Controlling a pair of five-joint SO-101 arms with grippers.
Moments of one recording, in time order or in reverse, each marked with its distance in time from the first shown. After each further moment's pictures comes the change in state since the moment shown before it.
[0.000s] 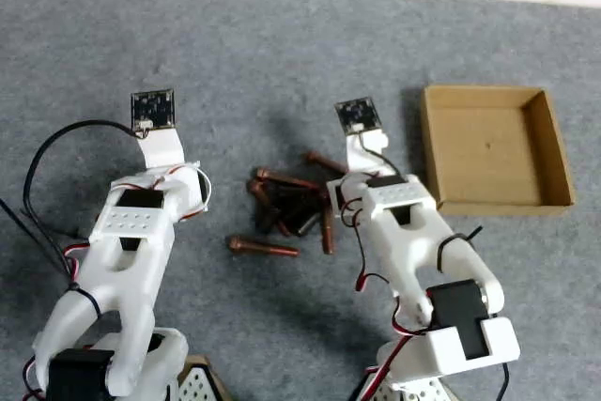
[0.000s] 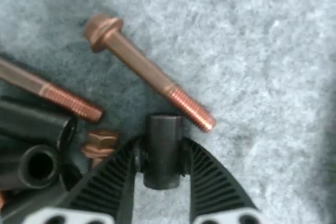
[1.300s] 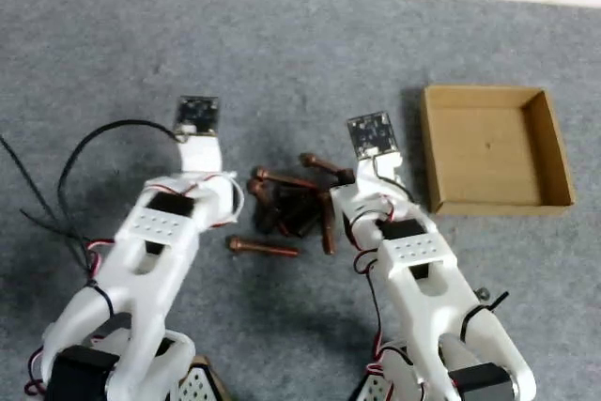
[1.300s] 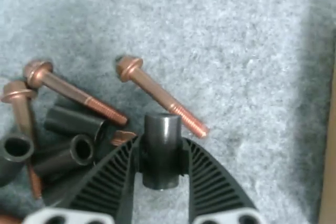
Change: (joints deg) left arm 10.3 0.0 0.6 0.0 0.0; right arm -0.3 -27.9 20.7 -11.5 0.0
